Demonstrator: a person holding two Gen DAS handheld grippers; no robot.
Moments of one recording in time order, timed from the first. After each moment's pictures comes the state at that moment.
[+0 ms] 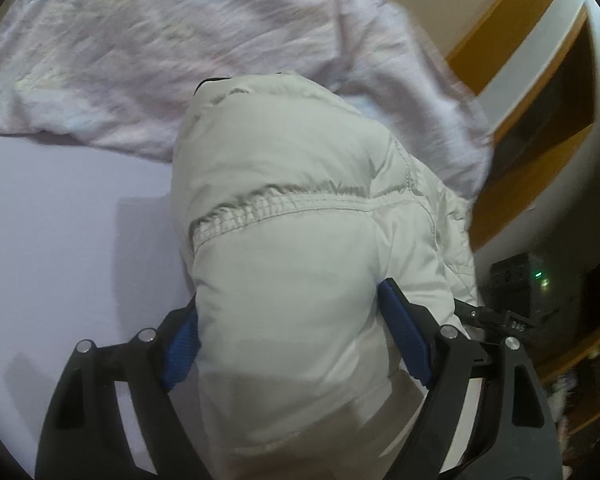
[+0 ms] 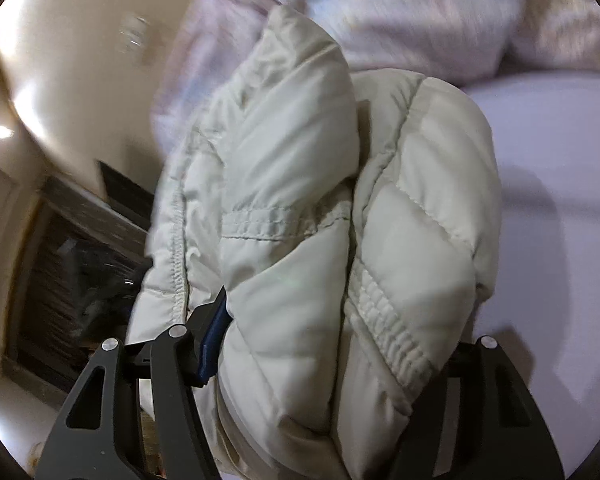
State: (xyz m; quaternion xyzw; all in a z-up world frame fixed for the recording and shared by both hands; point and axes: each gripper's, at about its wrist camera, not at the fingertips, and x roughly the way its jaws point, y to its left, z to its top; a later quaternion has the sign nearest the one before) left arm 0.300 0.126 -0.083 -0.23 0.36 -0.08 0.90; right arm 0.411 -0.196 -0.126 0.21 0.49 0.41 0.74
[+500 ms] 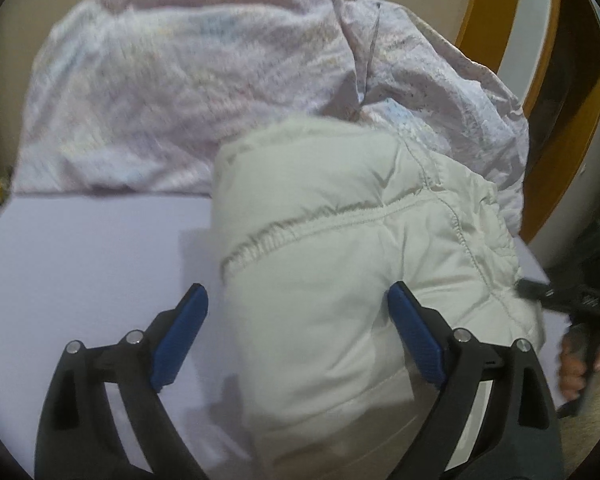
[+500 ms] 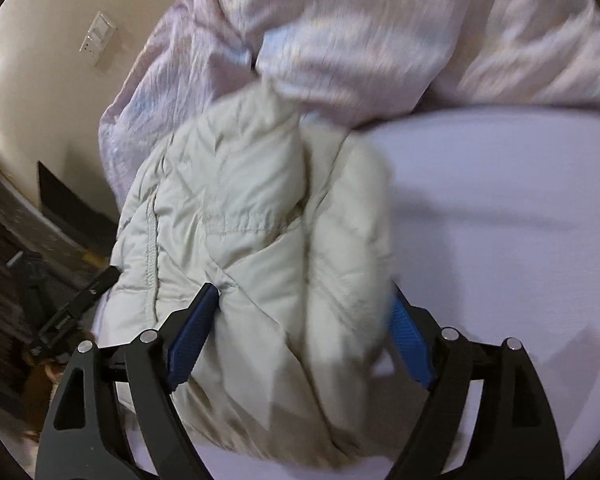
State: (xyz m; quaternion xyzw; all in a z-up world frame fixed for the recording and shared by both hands) left arm 0.278 0.111 -0.064 -0.11 0.32 0.02 0.94; right arm 0.376 -0.228 -0.078 0.14 0.45 0.29 0.83
